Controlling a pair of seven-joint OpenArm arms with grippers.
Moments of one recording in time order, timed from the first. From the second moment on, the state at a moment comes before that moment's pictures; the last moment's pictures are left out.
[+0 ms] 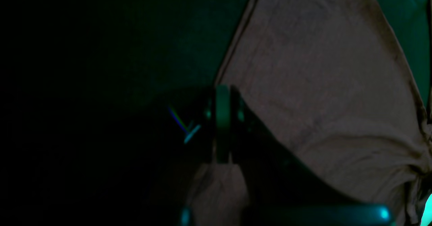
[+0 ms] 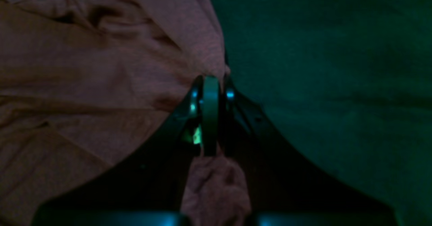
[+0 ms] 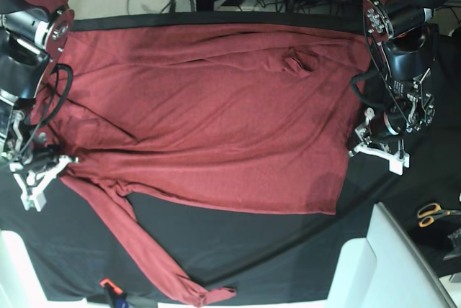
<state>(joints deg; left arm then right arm) -18.5 -17.6 -26.6 36.2 -26.1 -21.7 35.6 21.3 10.6 30.3 51.6 -6.5 33.7 -38.9</state>
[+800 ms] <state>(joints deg) 4.9 -15.2 -27.1 71.1 -24.8 -20.9 43.3 19.6 9.9 30.2 51.6 -6.5 33.7 -38.9</state>
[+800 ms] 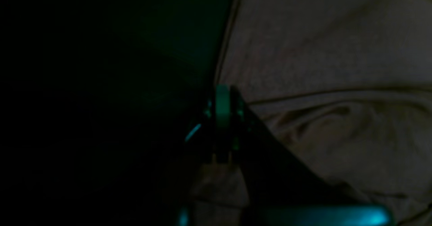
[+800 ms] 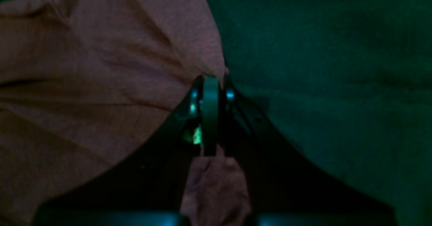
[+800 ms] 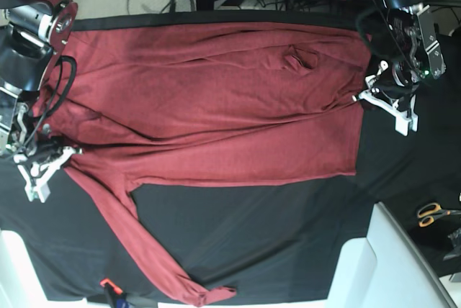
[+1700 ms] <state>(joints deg) -20.6 -17.9 -33.1 51.7 -23.7 -20.5 51.1 19.6 9.9 30.2 51.9 -6.6 33.7 -38.9</state>
